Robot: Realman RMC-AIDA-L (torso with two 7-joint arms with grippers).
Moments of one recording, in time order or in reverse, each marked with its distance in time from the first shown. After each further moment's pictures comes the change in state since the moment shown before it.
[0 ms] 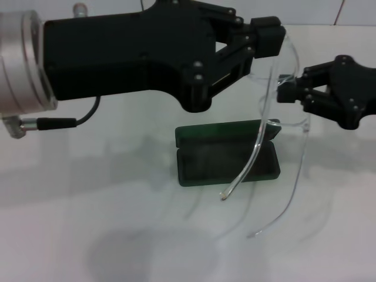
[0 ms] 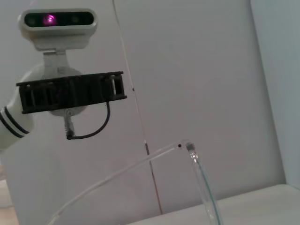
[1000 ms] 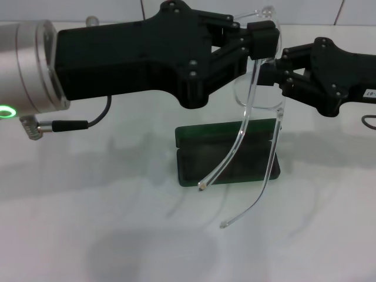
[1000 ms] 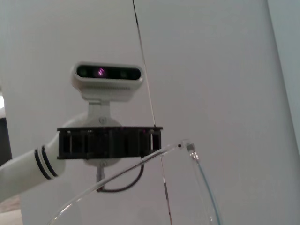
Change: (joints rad) left arm -0.047 0.003 0.002 -0.195 -0.083 0.018 0.085; right arm 0.068 0.003 -0.047 0.145 0.121 0.001 -0.121
